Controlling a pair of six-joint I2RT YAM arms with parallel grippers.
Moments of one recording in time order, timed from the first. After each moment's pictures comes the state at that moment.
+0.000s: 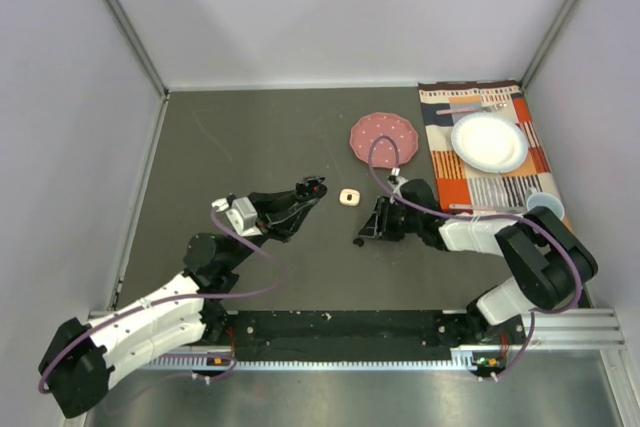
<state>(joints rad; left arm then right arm) -0.77 0.72 0.26 0.96 0.21 -0.10 0.56 1.49 0.51 0.24 -0.37 0.72</state>
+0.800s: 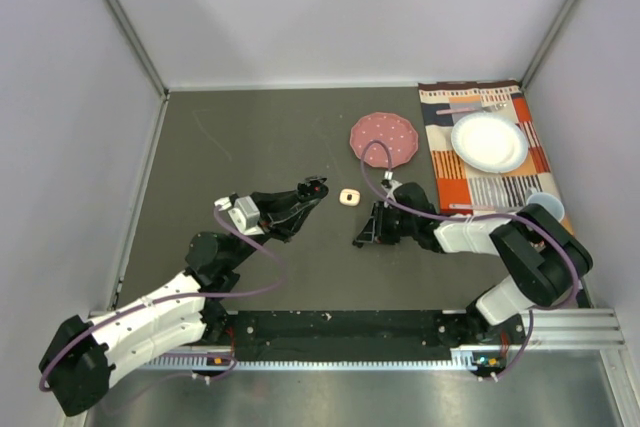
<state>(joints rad) -0.77 0.74 0.26 0.97 0.21 -0.10 0.62 1.52 0.51 0.26 -0.35 0.71</state>
